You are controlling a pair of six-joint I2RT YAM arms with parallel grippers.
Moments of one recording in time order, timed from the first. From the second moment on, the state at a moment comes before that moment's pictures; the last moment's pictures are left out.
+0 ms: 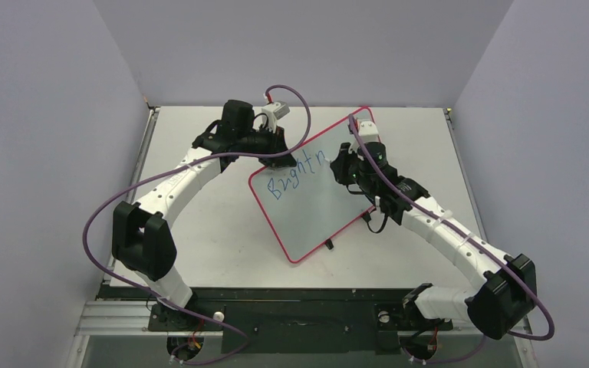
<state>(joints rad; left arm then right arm) -0.45 1.67 1.49 -0.44 0.67 -0.15 0.59 1.25 1.05 -0.22 0.13 0.32</state>
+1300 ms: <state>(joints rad) -0.45 1.66 1.48 -0.44 0.67 -0.15 0.58 1.26 1.07 -0.26 0.13 0.32</state>
